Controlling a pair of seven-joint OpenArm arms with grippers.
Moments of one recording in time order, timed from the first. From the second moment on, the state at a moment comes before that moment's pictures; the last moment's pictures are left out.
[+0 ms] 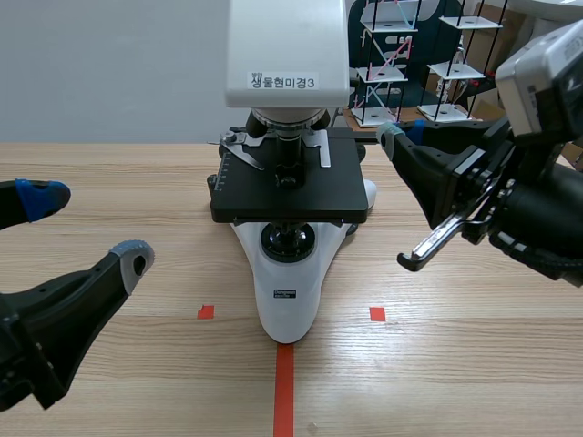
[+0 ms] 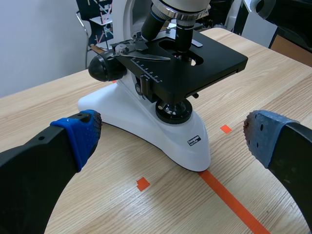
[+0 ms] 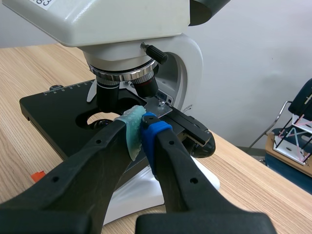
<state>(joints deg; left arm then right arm) 47.9 -32.4 -8.5 120.1 -21.6 -26.3 -14.8 -17.9 29.7 -5.7 105.0 8.4 25.1 19.2</state>
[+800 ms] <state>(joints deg) 47.9 -32.4 -8.5 120.1 -21.6 -26.3 -14.8 -17.9 29.7 -5.7 105.0 8.4 25.1 19.2</state>
